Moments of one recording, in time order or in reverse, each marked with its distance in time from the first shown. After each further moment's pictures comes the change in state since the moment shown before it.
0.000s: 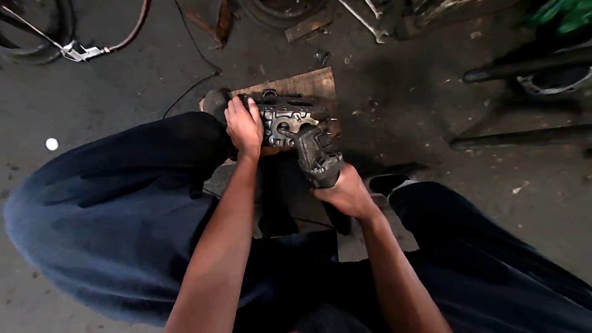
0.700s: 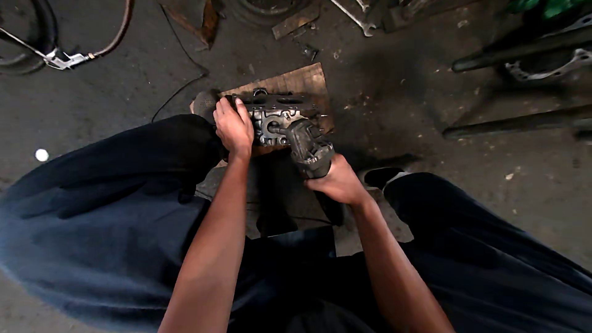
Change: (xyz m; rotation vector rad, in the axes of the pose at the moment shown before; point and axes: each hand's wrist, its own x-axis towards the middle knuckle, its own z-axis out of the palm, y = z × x) left_hand 0.001 -0.003 0.002 0.009 0.005 -0.006; right_hand 0.018 0.011 0.000 0.102 -0.050 -0.017
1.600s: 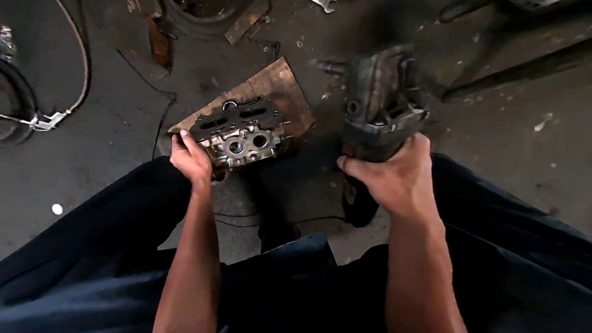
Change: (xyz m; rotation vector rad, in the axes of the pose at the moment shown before) left_hand 0.003 -0.009 -0.002 -0.136 0.029 -0.055; right_hand -0.044 -0.011 -0.101 0.231 0.639 -0.032
